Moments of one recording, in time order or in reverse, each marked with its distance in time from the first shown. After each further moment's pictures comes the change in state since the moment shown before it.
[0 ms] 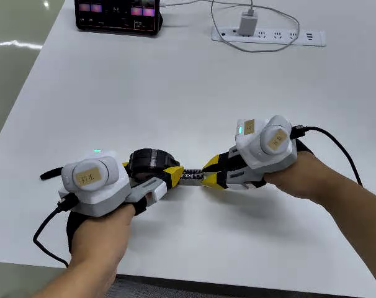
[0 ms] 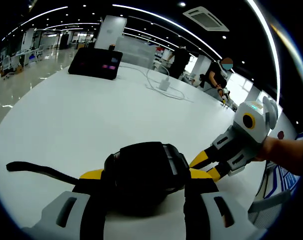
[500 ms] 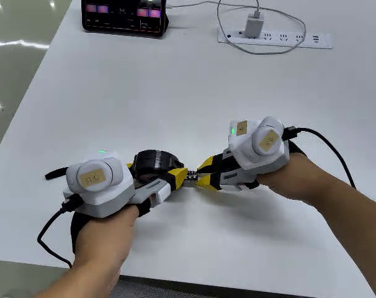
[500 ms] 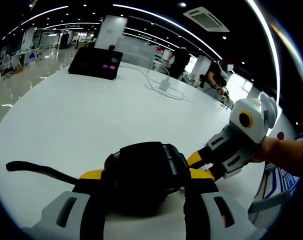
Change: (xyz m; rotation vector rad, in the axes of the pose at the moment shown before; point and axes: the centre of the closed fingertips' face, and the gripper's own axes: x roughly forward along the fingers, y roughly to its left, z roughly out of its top) left arm 0.002 0.002 0.000 -0.006 -0.001 -0.004; right arm 0.014 0.002 0.011 -0.002 -0.010 0.016
